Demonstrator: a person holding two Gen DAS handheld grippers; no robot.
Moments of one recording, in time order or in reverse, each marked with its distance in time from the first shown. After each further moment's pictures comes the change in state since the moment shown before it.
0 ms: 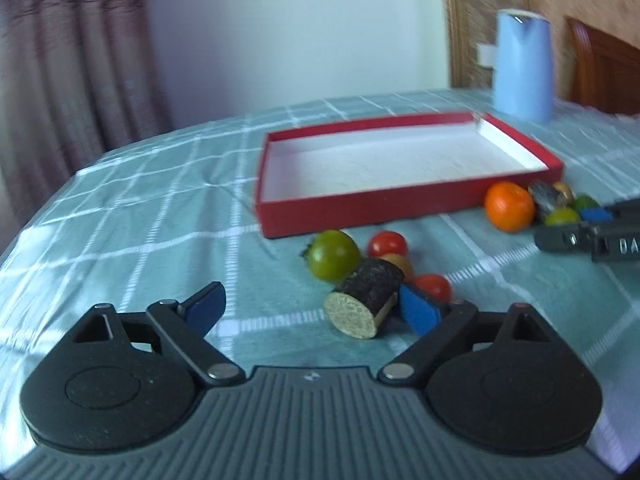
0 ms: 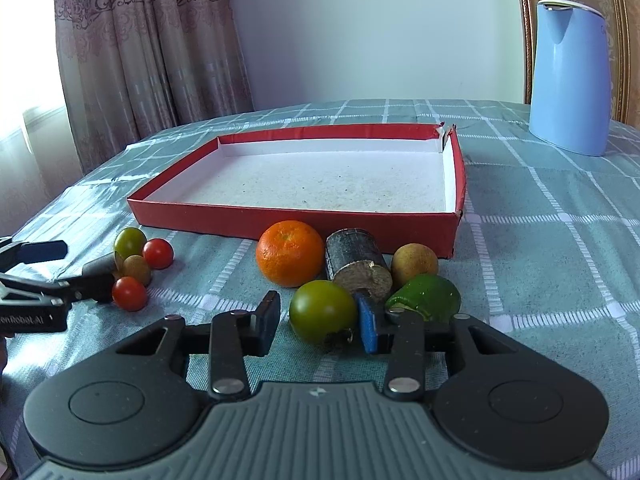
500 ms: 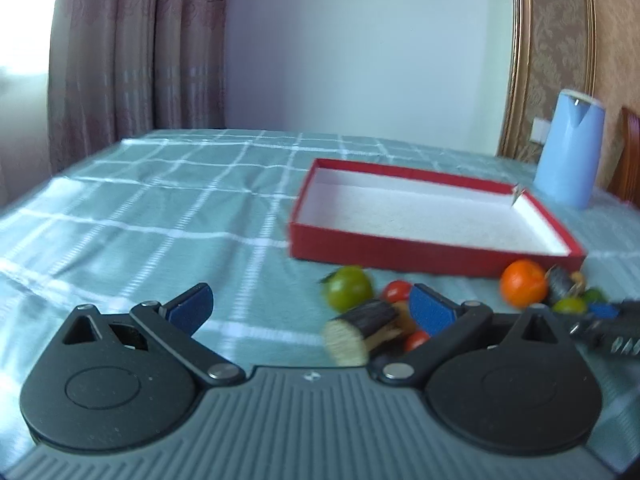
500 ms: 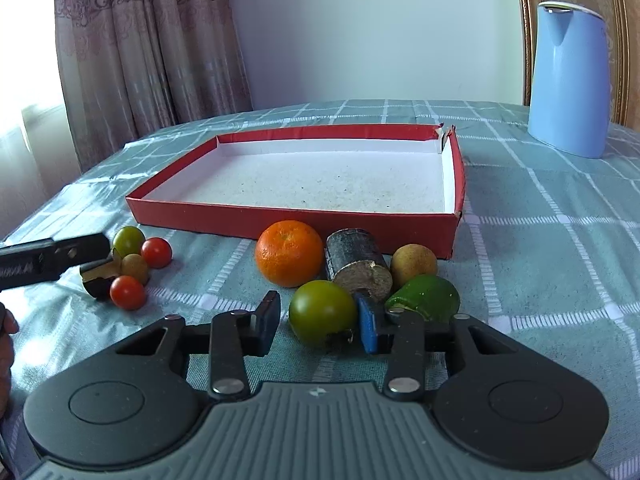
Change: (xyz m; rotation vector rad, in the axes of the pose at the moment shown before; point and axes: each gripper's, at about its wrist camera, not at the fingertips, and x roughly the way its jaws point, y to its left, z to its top) left arm -0.015 0.009 0.000 -0.263 -0.080 0.115; right arm 0.001 0.000 0.000 -0.012 0.000 -0.009
